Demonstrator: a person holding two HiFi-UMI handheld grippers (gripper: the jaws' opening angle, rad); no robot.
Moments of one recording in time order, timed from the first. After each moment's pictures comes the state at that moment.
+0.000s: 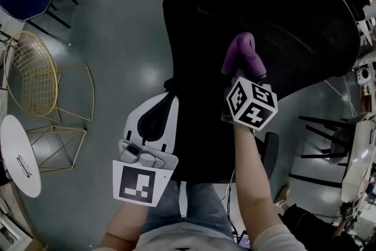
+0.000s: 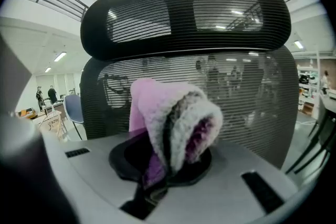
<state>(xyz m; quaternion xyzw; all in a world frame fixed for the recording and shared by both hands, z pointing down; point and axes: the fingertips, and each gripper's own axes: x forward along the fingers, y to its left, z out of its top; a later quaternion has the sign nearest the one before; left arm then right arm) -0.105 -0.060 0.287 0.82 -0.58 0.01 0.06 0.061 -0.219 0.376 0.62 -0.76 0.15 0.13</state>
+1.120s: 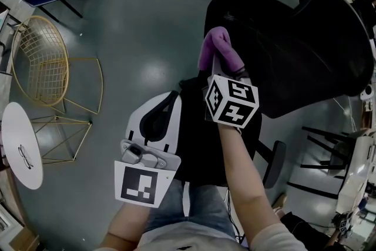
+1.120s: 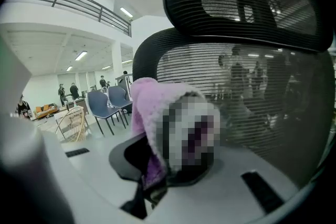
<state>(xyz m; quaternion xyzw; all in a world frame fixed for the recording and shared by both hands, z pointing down) -0.166 -0.053 0.284 0.79 -0.61 0.00 0.07 -0.085 -0.211 0.381 0.53 -0.82 0.15 0.15</state>
